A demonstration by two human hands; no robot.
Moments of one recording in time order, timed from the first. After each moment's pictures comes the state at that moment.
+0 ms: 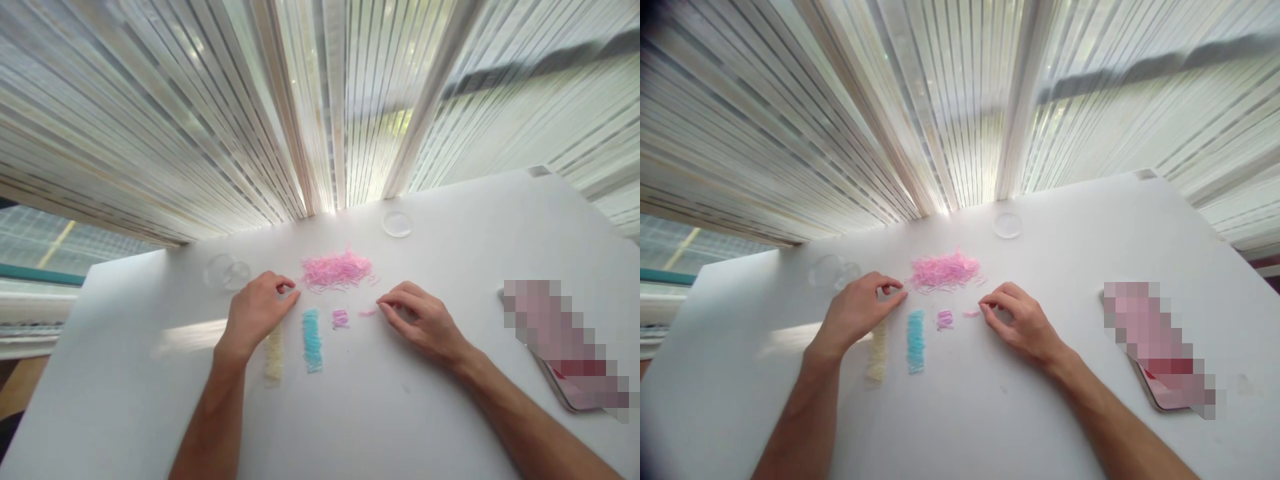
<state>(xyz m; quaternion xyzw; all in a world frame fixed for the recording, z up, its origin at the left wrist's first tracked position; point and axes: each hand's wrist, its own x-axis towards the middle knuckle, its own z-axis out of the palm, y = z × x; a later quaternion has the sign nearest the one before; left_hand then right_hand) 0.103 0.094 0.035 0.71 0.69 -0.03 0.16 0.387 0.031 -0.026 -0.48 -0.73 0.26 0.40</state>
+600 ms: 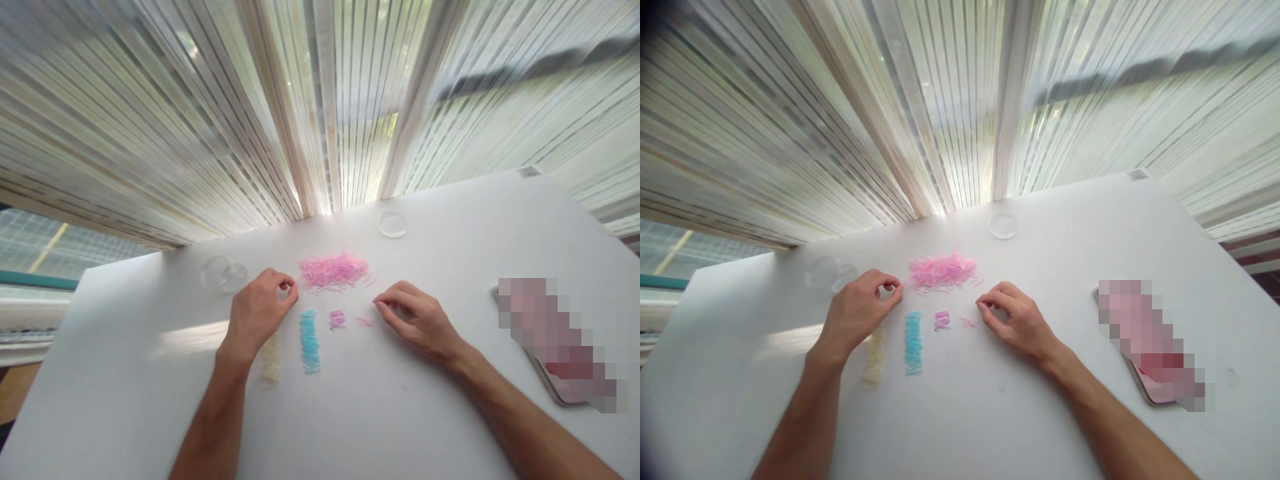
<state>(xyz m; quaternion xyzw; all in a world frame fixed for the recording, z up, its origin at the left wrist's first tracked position) 0.109 0.088 0.032 0.75 0.65 0.05 0.10 0.387 0.031 -0.026 -0.49 -0.73 0.27 0.40</state>
